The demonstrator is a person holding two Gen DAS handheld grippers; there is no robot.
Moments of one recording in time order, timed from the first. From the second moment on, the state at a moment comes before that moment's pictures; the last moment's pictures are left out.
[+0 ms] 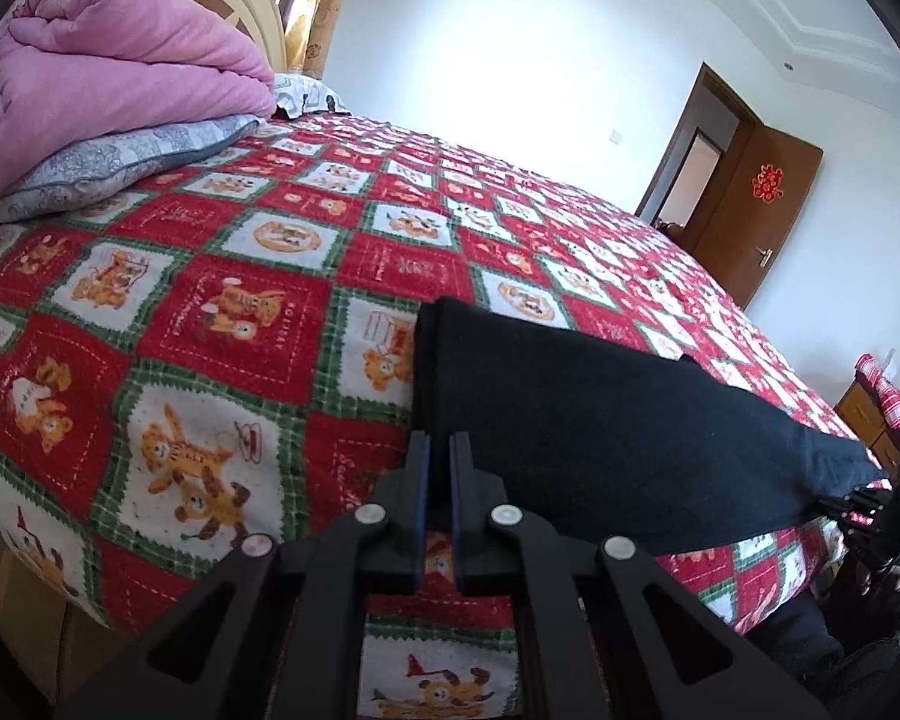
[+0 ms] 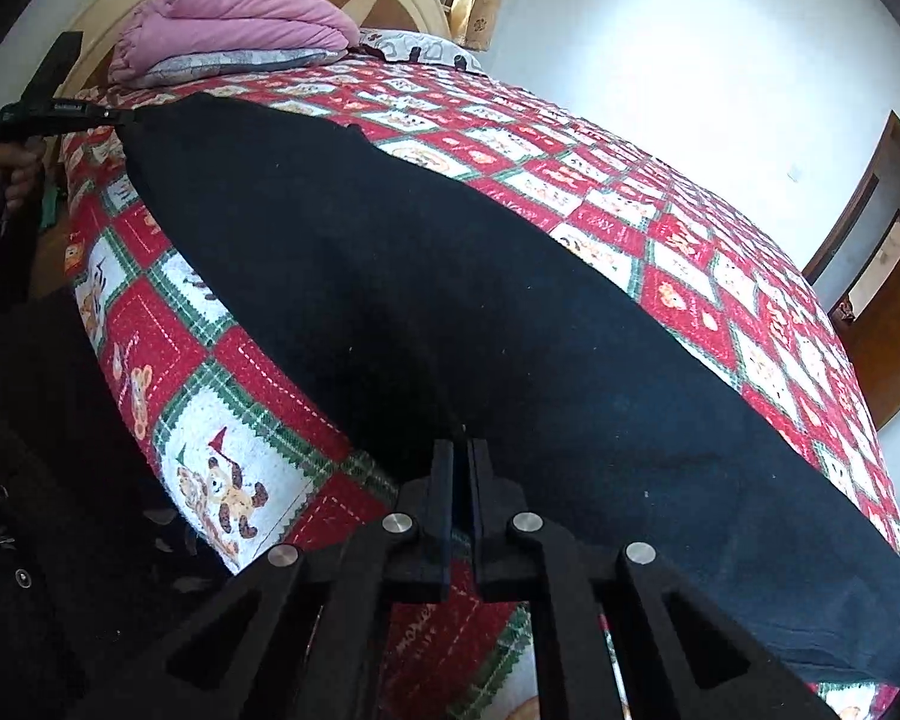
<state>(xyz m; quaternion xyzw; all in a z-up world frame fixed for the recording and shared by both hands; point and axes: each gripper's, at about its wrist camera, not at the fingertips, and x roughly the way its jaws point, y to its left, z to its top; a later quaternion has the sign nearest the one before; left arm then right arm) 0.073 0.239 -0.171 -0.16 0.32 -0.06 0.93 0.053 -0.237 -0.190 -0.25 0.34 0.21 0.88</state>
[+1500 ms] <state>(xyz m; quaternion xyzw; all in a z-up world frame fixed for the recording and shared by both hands) 0.074 0.241 -0.182 -0.18 0.32 -0.07 0.93 0.081 -0.166 -0.192 -0.20 0.35 0.30 0.87</state>
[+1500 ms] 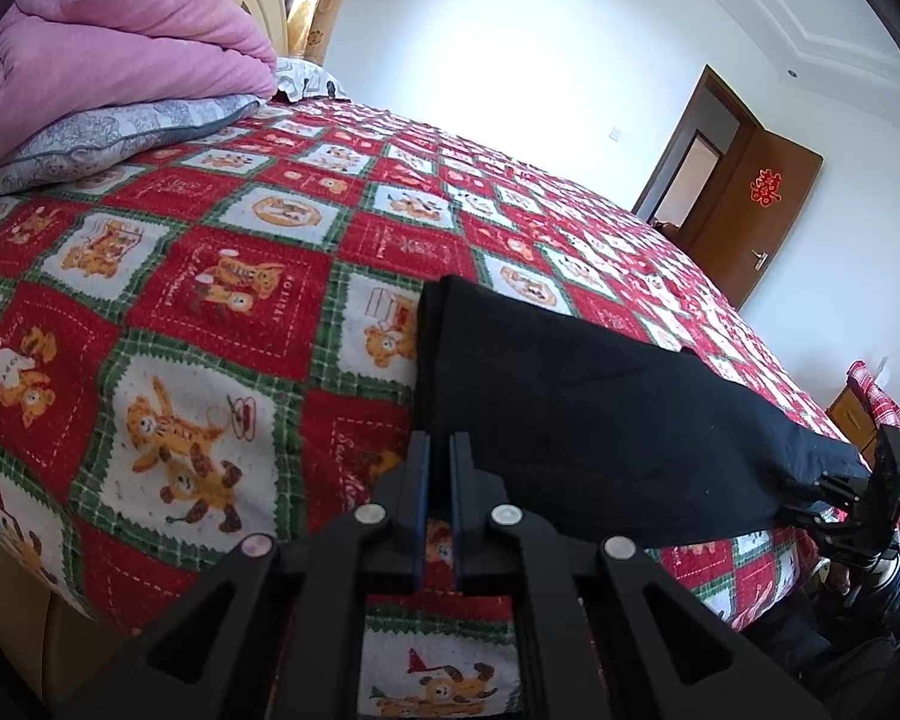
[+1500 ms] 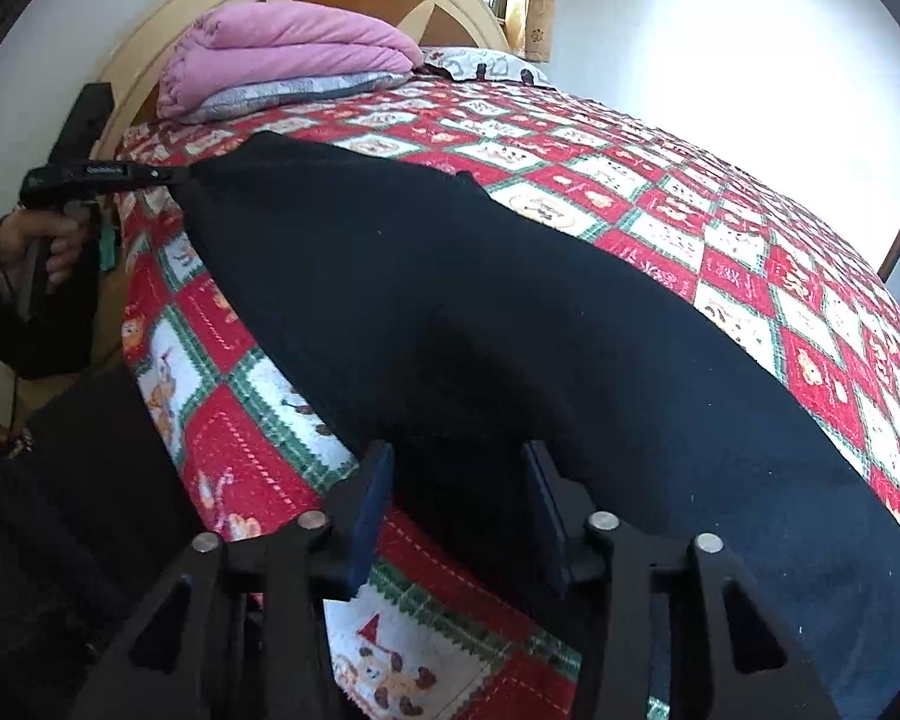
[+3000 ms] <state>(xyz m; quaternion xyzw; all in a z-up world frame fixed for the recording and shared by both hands) 0.117 0.099 -0.176 -0.09 0.35 -0.15 0.92 0.072 -0.619 -0.098 0.19 0.30 -0.15 0.92</state>
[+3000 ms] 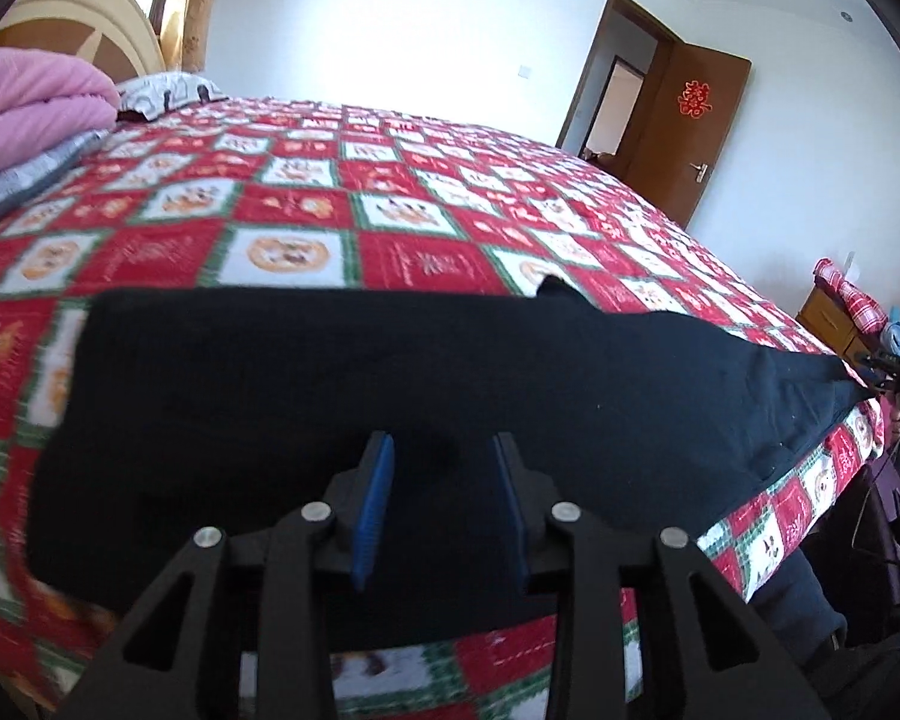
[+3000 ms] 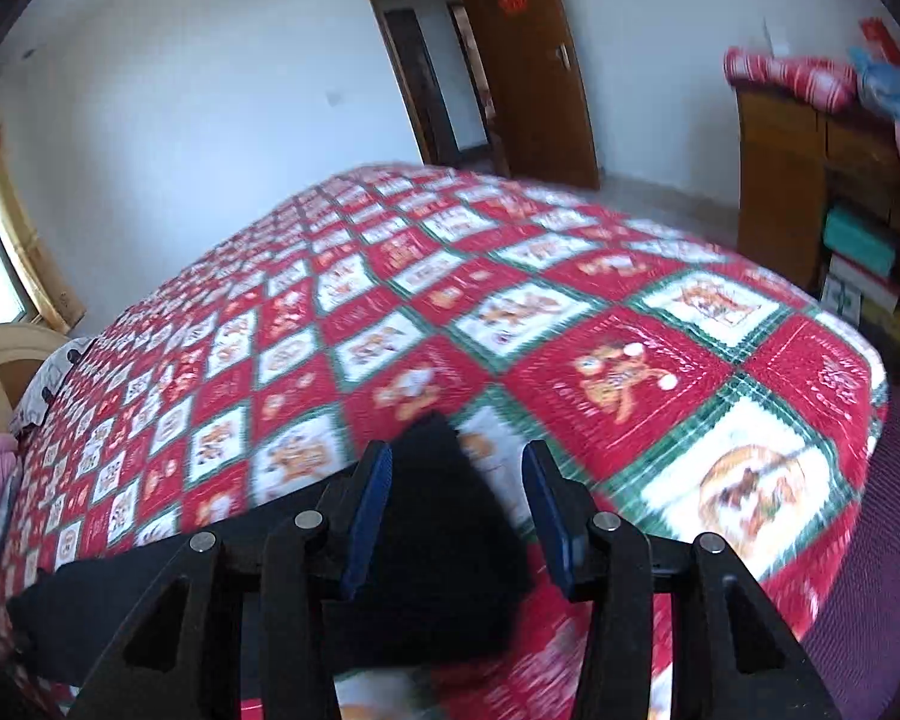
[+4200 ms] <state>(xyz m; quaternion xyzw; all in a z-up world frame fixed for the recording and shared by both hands) 0.109 0.090 -0.186 -0.09 0.31 -0.13 0.94 0.124 -0.618 -0.123 0.14 0.37 -0.09 0.92</state>
